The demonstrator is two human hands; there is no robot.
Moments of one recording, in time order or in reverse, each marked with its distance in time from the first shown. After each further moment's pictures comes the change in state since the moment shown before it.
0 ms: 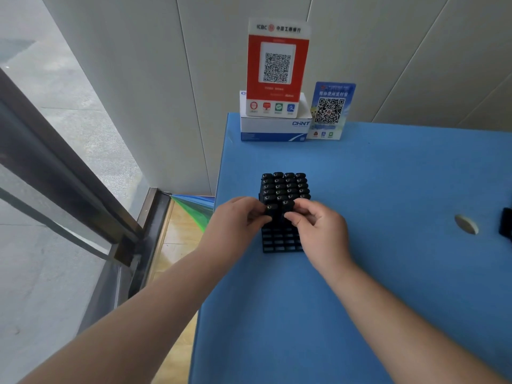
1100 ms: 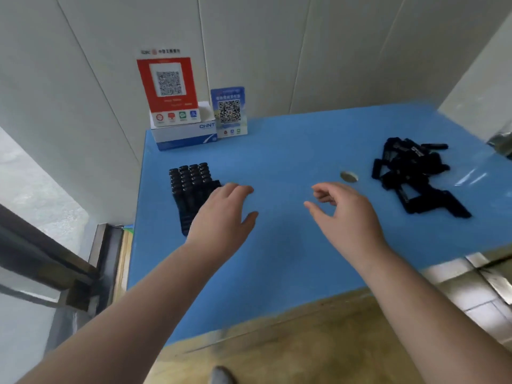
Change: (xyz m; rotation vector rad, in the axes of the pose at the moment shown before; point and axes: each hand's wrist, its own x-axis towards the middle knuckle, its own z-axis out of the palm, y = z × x) left_hand -0.054 0.131 0.059 0.306 -0.118 0.322; right_hand -0.086 0.016 -0.209 -0.497 0.240 -0.187
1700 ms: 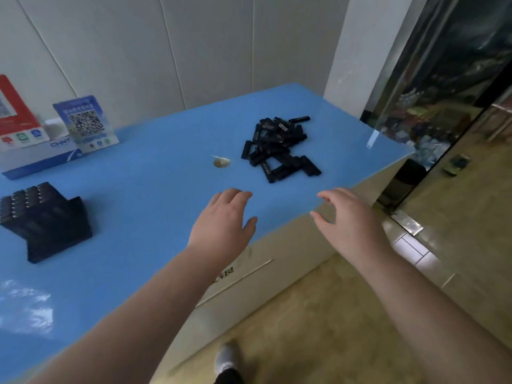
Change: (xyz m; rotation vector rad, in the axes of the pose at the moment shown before) left_hand -0.005 0.239 0.114 0.068 -0.197 0.269; right_hand -0.115 0.177 -0.194 -0.323 0.059 0.266
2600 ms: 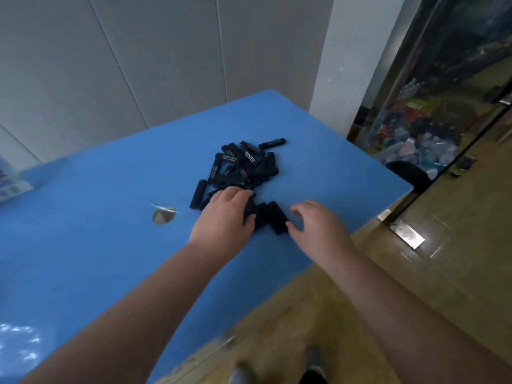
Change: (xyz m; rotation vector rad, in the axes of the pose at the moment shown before) left_hand 0.217 0.043 0.067 -0.028 -0.032 0.010; right_hand 0.183 0.103 0.055 0.024 -0.233 0.041
